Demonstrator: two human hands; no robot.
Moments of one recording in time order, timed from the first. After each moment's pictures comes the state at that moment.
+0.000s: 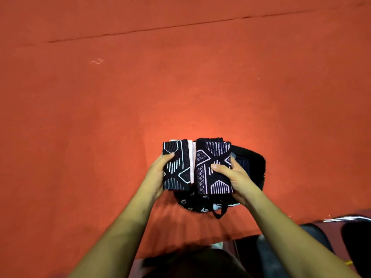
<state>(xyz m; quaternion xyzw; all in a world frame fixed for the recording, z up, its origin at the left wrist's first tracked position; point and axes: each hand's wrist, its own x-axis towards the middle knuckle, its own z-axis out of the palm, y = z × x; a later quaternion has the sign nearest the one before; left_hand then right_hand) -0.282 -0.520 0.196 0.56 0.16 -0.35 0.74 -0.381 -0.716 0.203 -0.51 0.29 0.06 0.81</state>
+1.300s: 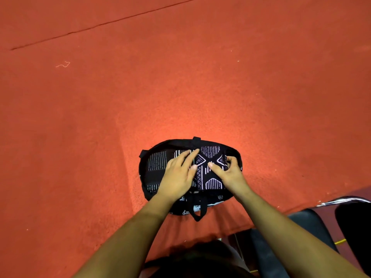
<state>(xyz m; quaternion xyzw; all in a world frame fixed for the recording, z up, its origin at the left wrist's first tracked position) -0.305 -0.637 0.125 0.89 -0.35 -0.18 0.25 -0.399 -0.808 0.118 -0.64 0.42 0.02 0.64</state>
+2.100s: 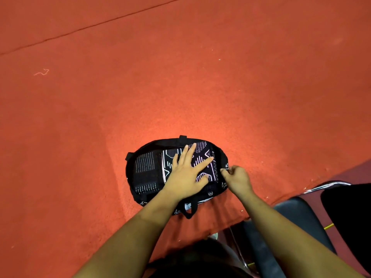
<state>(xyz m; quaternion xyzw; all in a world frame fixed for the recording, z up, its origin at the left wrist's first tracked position) -0.329 -0.682 0.128 0.85 -0.45 -0.24 0.13 -0.443 -0.839 0.096 -0.74 0.50 0.07 0.44</state>
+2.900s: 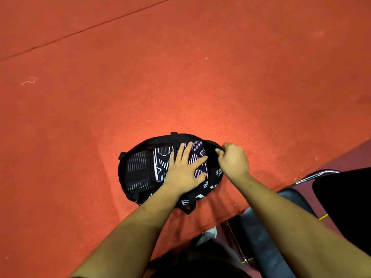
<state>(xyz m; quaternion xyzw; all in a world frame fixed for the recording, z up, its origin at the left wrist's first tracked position) -0.342 -0.707 0.118 0.86 -0.45 -0.24 0.03 -0.427 -0.859 0.155 -0.84 0.45 0.02 0.30</state>
